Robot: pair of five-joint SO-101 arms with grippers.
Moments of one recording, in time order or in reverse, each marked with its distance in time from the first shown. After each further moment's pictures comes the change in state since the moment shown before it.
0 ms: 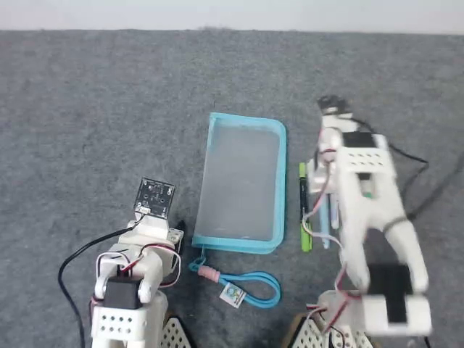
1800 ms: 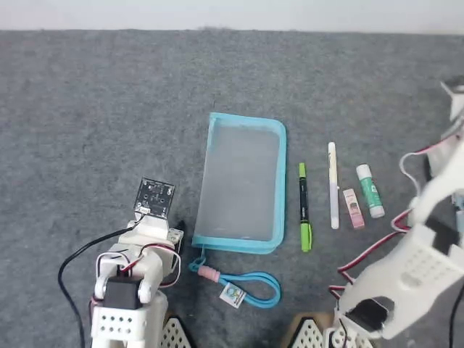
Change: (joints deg) left arm 0.0 0.0 0.0 0.0 0.0; right arm 32.5 33.9 -57.5 28.0 28.0
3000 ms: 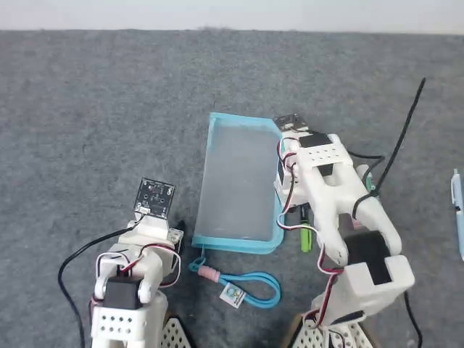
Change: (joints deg) left arm 0.0 0.0 0.0 0.0 0.0; right arm -45.9 -16.4 55.6 -29.7 -33.6
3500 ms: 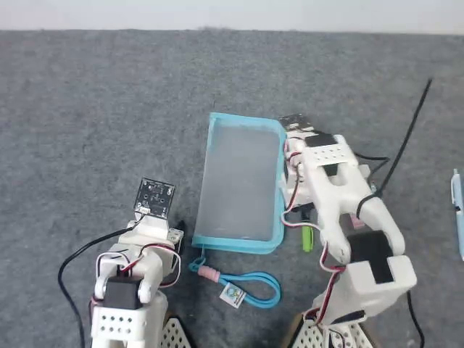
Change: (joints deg) left arm 0.0 0.0 0.0 0.0 0.0; right arm 3.3 0.5 0.7 -0.9 1.7
